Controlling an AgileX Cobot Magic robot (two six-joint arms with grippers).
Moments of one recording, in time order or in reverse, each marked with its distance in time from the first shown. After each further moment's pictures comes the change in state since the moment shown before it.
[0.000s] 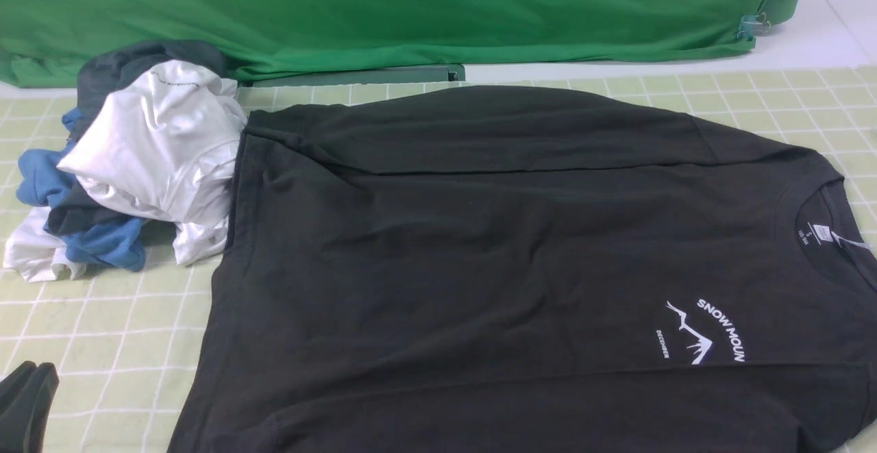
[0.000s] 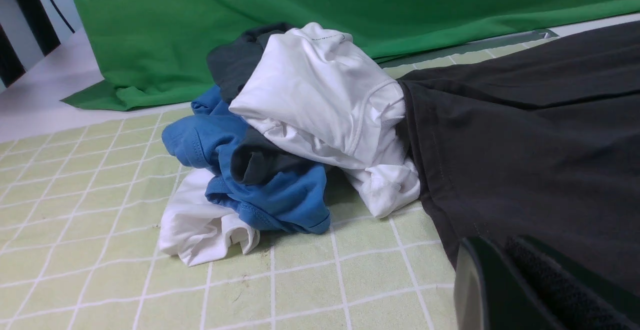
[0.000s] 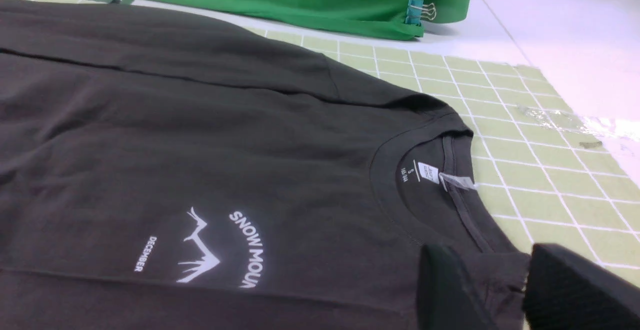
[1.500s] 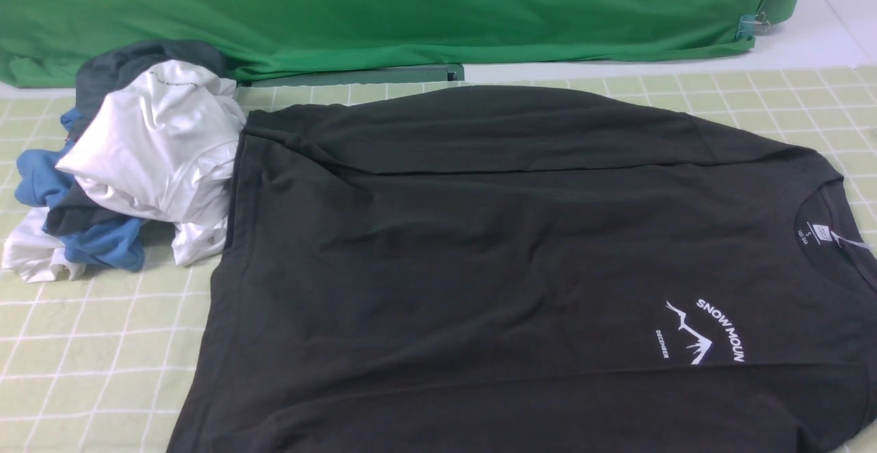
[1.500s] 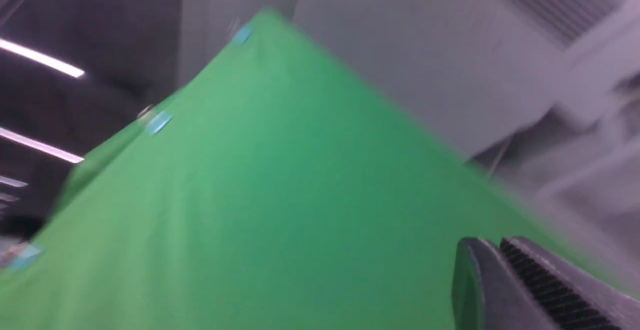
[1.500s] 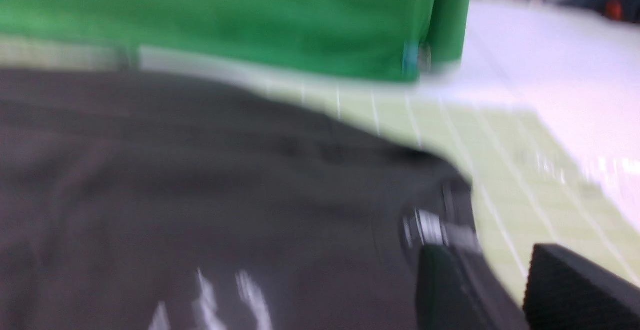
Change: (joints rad) right arm 0.000 0.000 0.000 0.000 -0.133 0.061; left arm 0.000 -0.002 -0.084 -0.345 -0.901 -0.486
